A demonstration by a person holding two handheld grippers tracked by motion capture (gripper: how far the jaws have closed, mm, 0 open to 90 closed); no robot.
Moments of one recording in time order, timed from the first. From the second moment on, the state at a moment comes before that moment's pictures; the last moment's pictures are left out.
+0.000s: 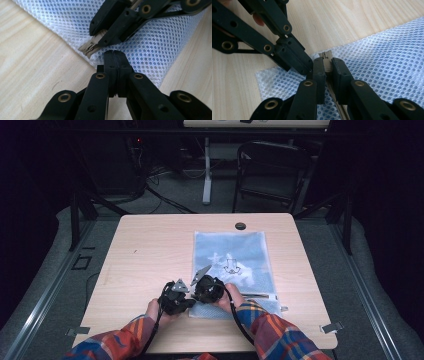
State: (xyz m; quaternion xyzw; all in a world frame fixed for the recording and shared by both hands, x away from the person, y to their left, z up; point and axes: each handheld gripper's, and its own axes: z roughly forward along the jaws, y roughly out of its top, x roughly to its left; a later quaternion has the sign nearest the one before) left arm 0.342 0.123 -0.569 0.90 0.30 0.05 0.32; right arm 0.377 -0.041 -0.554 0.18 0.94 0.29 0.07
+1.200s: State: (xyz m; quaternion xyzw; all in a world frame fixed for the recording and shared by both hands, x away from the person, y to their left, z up) left arm 0.355 0.137 -0.562 0.87 0.35 0.05 0.35; right arm 0.375 -0.051 -0.554 0.18 0.94 0.28 0.07
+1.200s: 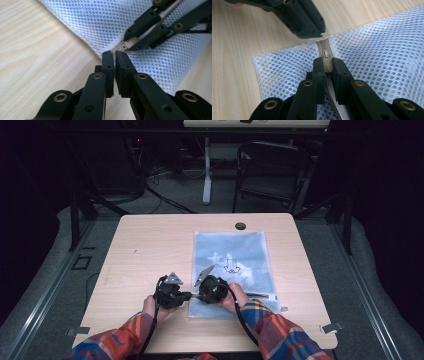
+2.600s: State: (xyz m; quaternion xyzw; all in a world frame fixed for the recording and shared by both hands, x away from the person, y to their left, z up) left arm 0.361 0.118 -0.570 0.88 0.35 0.06 0.33; right arm 0.374 -0.060 -0.547 0.19 0.95 0.23 0.07
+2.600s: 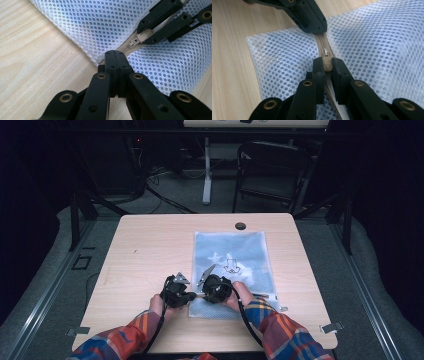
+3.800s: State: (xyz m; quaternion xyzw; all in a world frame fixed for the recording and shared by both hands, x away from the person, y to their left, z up) left arm 0.359 0.118 -0.569 0.88 0.34 0.06 0.33; right arm 0.372 -0.076 -0.543 0.19 0.95 0.22 0.07
